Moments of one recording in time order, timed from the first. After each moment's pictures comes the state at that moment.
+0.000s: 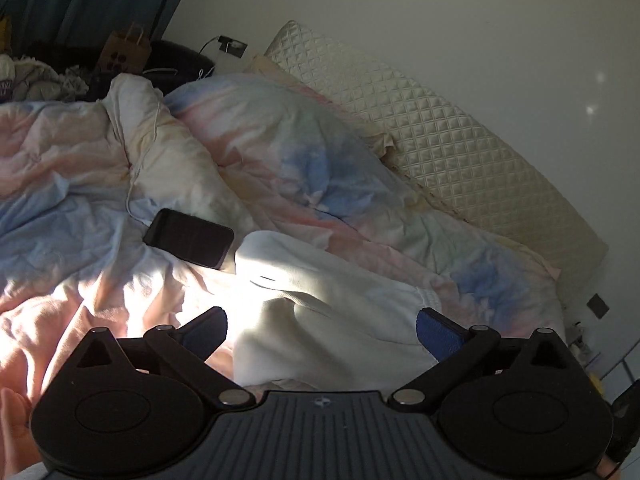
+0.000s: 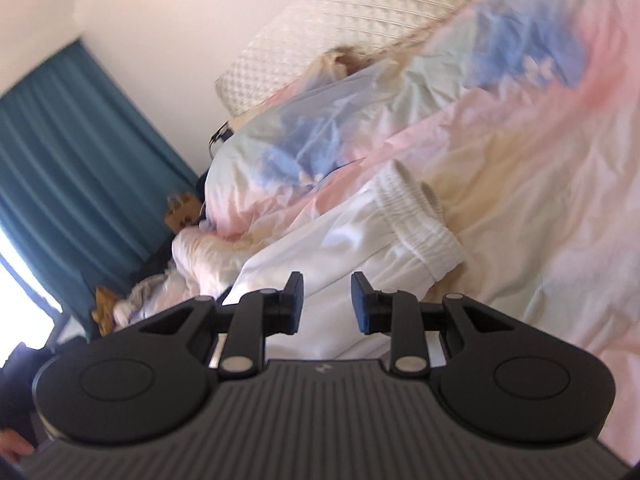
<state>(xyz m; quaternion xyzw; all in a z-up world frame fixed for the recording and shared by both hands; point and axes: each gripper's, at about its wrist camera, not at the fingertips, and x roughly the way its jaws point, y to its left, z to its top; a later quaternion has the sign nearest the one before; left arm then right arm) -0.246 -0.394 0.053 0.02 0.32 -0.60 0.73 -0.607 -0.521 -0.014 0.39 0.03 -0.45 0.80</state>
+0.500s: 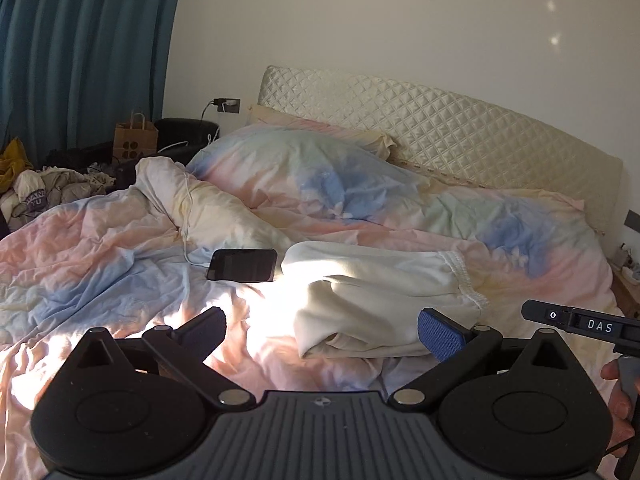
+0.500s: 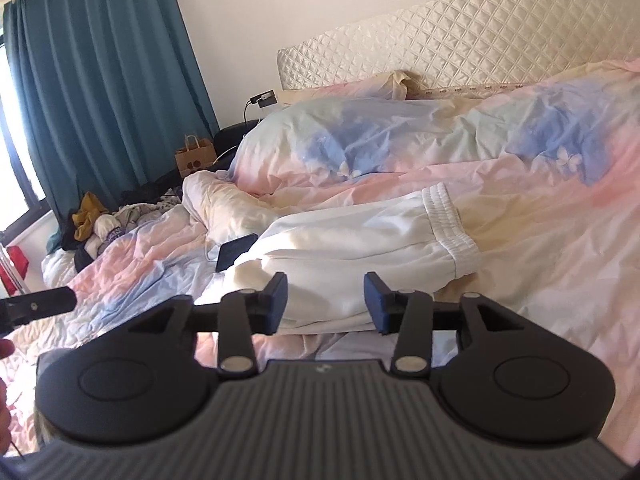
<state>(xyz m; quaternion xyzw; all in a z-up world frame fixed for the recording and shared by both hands) -0.320 -0.288 0.081 0.10 0.22 -0.58 0.78 -0.567 -0.413 0.035 0.24 0.12 -0.46 0.85</state>
